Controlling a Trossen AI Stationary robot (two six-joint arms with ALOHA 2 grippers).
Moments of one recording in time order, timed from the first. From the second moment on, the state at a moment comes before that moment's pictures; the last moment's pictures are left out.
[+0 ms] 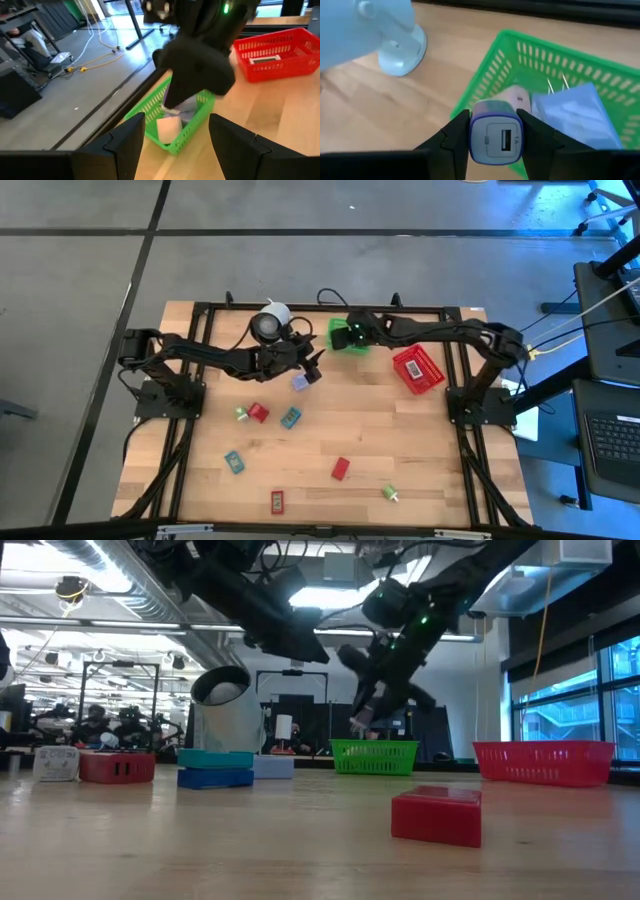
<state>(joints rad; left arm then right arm) 0.11 1.55 0.86 0.31 -0.58 0.01 -0.37 1.73 1.09 -0.20 0.19 0.79</state>
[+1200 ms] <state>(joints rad) 0.05 1.51 0.86 0.00 -0.63 -0.17 -0.36 1.76 1.09 -0.16 0.31 0.65</state>
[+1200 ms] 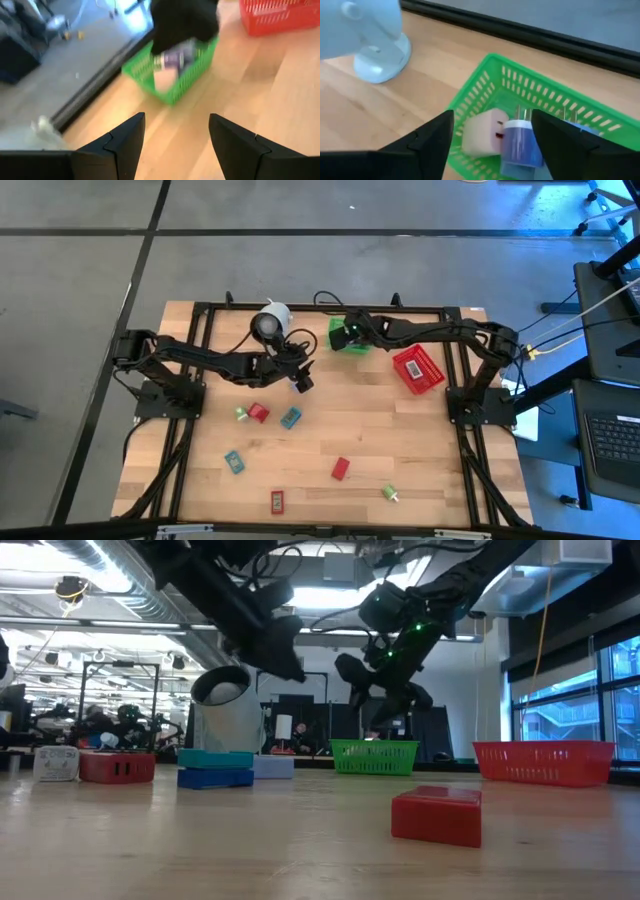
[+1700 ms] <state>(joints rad) 0.03 1.36 0.86 -0.72 -0.13 -0.43 -0.36 1.70 1.09 -0.18 -0.05 0.67</state>
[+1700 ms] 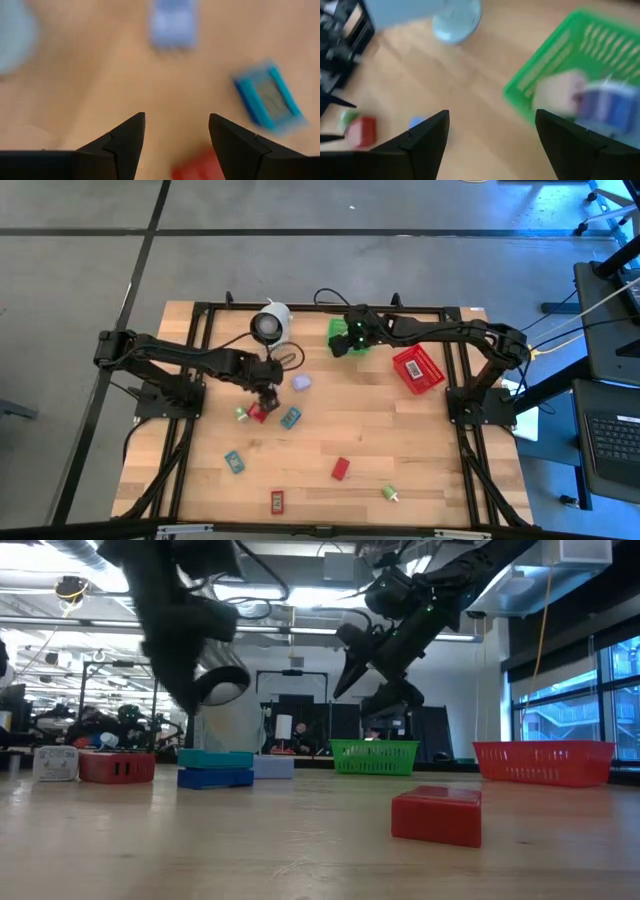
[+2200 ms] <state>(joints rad) -0.20 1.42 0.86 -0.79 0.05 0.27 -0.26 1.70 1.09 -0.21 -0.12 0.62</state>
